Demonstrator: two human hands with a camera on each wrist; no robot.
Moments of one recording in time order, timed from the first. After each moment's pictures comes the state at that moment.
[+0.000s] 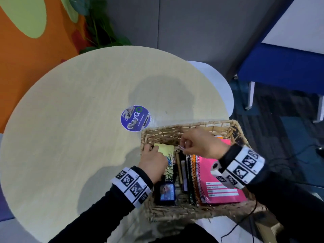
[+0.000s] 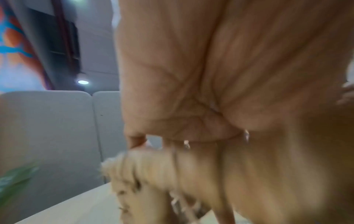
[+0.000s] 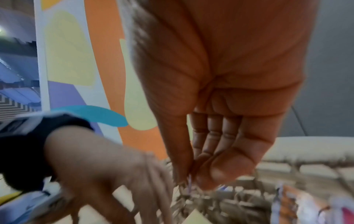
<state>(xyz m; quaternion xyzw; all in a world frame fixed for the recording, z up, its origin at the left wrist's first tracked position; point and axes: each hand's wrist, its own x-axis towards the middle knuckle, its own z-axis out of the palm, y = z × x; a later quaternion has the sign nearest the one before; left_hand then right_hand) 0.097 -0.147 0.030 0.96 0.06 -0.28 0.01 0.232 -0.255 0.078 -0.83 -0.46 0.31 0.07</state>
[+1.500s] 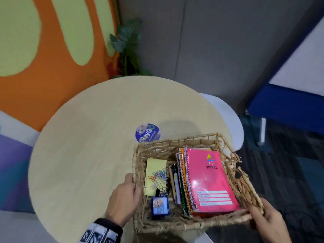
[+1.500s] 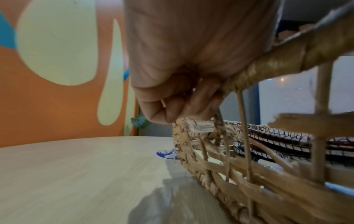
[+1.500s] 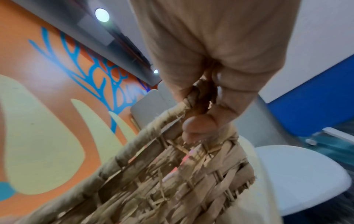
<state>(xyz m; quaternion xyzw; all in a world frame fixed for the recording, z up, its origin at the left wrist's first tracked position) -0.026 -0.160 0.028 0.86 0.41 0.01 0.31 0.177 -0.456 0.054 -0.91 -0.02 0.19 0.37</state>
